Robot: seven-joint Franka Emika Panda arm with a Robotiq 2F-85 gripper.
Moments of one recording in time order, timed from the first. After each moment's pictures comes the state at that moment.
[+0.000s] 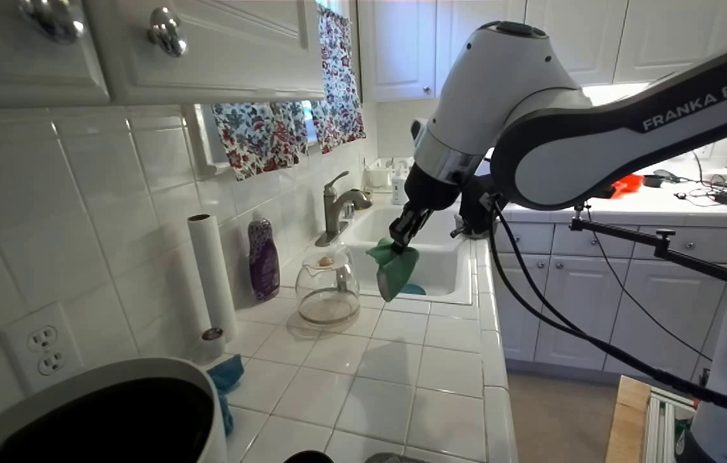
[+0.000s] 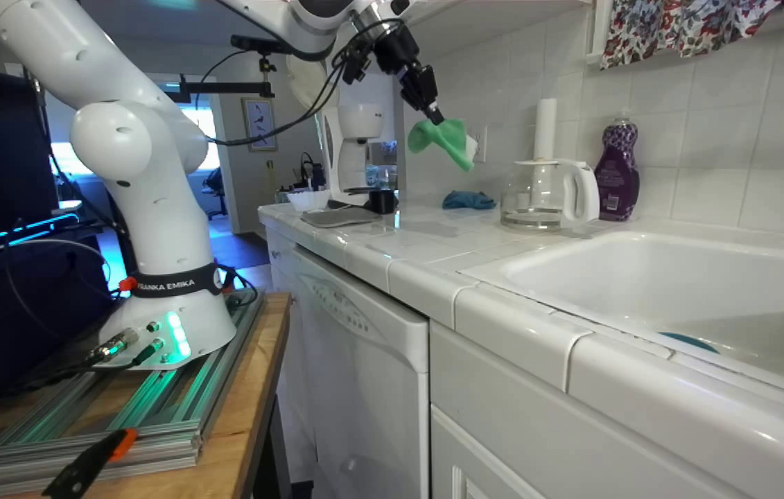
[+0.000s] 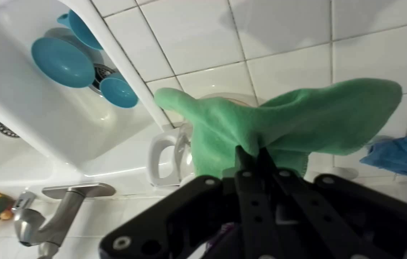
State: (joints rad) arm -0.03 -0.60 0.30 -2.56 -0.12 2.49 0.24
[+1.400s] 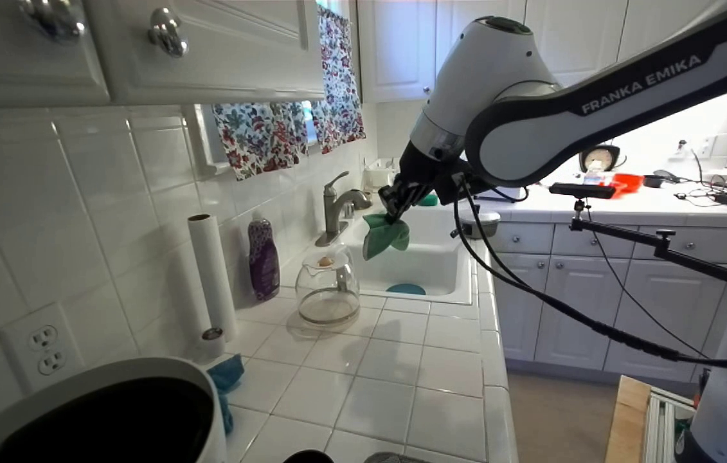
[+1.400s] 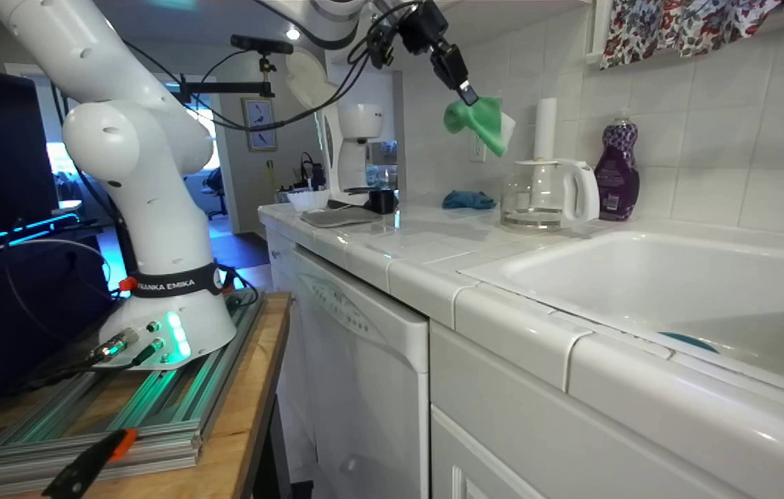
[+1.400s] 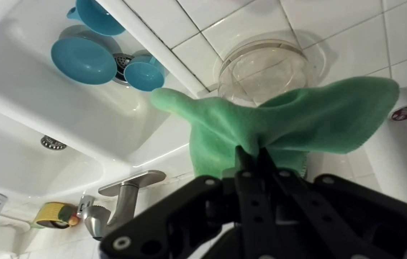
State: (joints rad) arm -0.14 -0.52 0.27 -2.48 -0.13 2.58 0.40
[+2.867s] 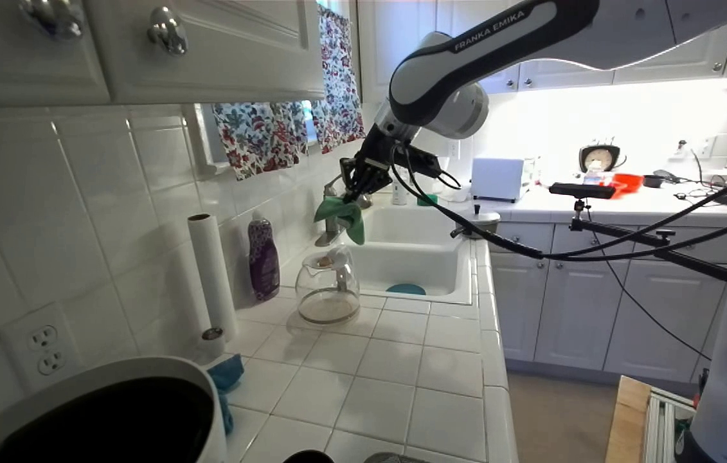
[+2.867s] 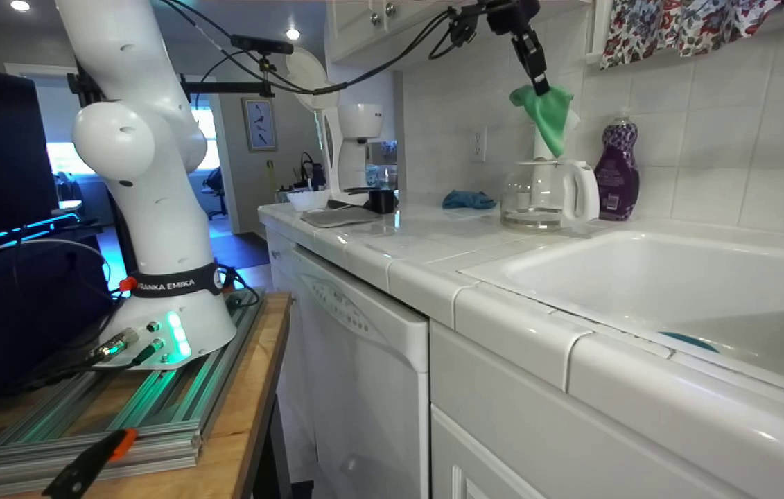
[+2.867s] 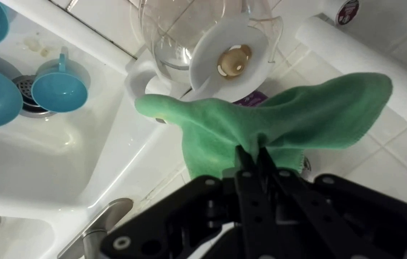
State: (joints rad) arm 0.00 -0.12 0.01 -2.08 0.33 2.53 0.18
